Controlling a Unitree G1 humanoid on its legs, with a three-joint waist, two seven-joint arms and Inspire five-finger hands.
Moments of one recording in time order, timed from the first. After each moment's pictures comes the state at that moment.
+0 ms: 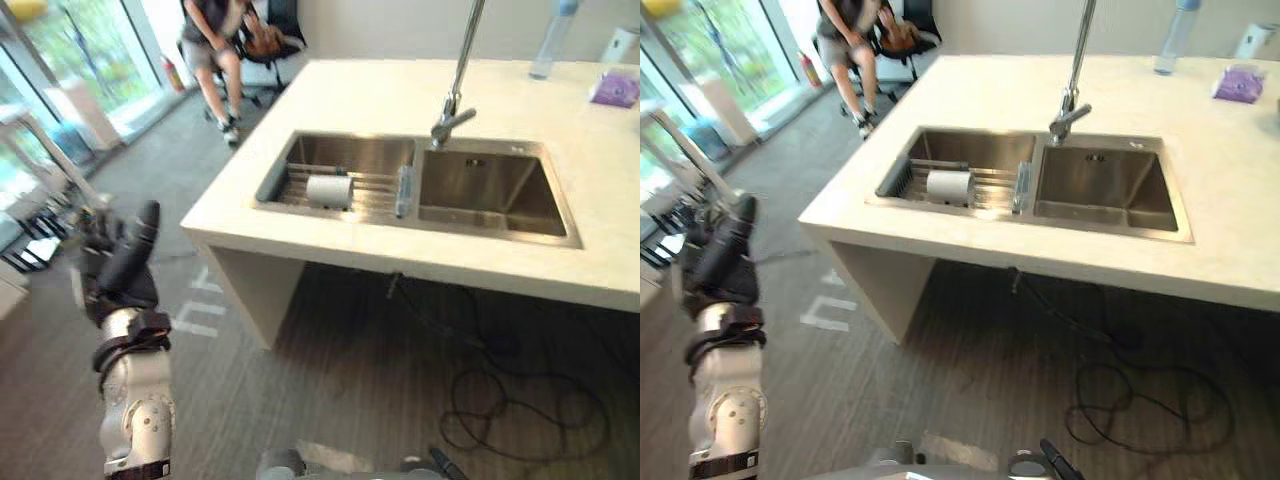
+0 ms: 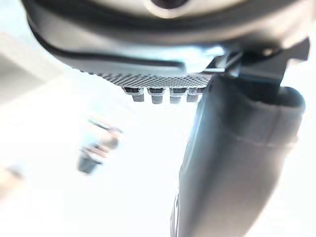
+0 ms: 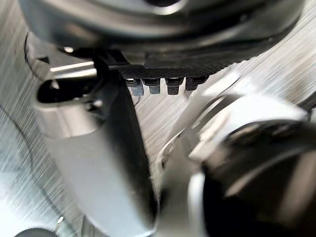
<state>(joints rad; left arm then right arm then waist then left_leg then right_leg) 0.10 0.19 0.27 -0.47 -0.79 -0.18 0.26 0.30 -0.12 -0.37 1.02 0.70 0.05 0.15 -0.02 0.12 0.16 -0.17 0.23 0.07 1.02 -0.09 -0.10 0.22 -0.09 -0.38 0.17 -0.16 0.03</state>
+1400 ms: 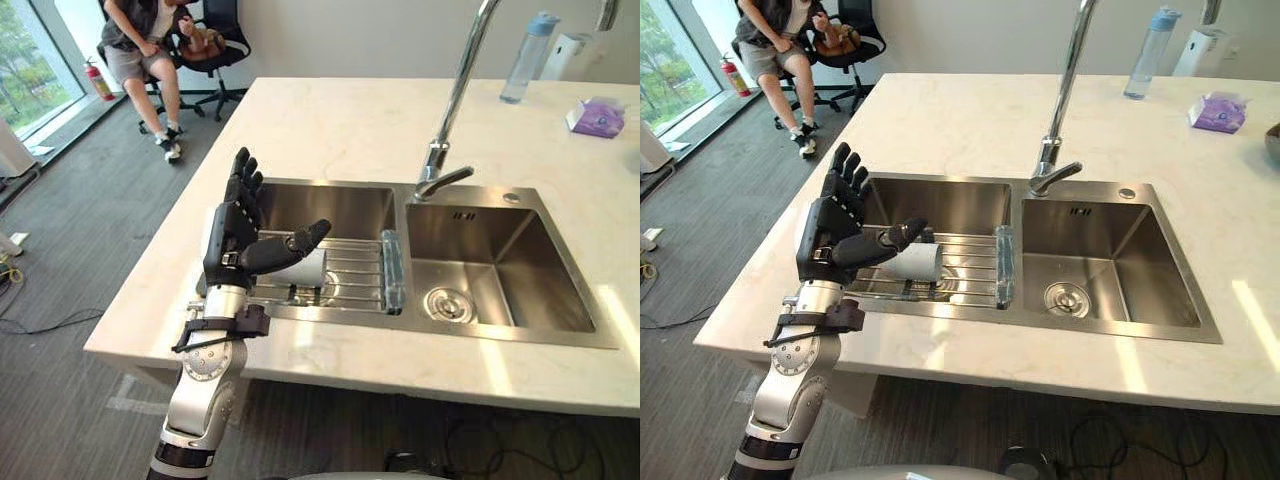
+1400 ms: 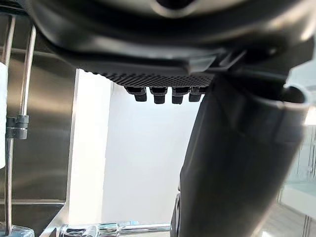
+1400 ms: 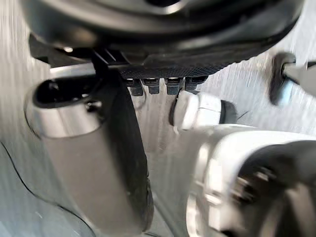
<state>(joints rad) 0.00 0.23 -0.13 -0.32 -0.19 -0.08 0.15 0.29 -0.02 -0.66 1.18 0.88 0.11 0.15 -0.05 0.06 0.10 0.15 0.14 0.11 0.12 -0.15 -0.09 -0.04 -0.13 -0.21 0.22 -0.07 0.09</state>
